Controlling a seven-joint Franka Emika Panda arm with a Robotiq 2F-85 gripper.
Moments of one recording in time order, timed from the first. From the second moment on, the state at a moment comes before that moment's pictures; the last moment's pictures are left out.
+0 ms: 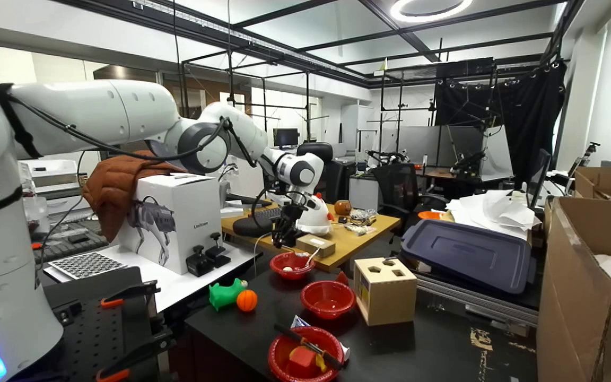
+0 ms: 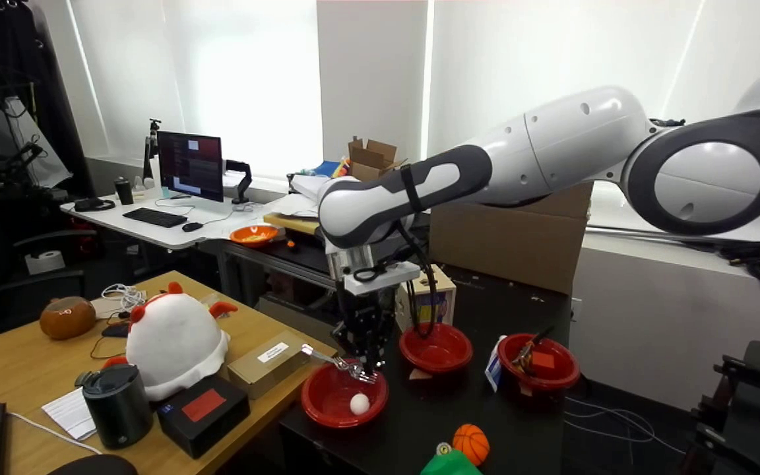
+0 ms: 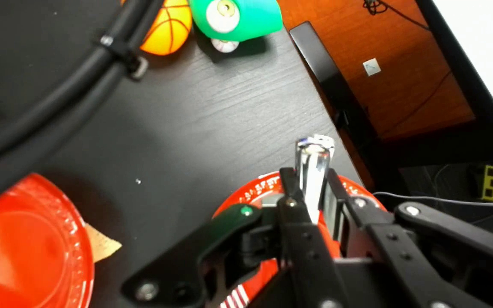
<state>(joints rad) 0.27 1.40 0.11 -0.64 0.10 1.67 0.33</state>
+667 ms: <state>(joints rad) 0.15 1.24 0.20 -0.67 0.09 1.48 -0.06</state>
